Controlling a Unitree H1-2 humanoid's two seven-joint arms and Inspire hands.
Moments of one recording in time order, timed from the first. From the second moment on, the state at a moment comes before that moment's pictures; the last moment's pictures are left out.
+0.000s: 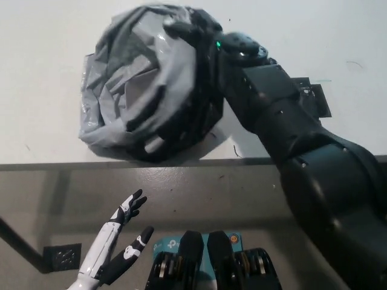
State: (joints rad) left_arm 0.05 0.19 -0.11 -0.10 0.14 -0.18 -0.12; right_arm -1.41 0.06 0.02 1.35 0.21 0.19 -0.06
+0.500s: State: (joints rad) left_arm 0.05 0.19 -0.11 -0.10 0.14 -0.18 -0.12; right_arm -1.44 -0.13 0.37 1.36 -0.04 0.19 0.05
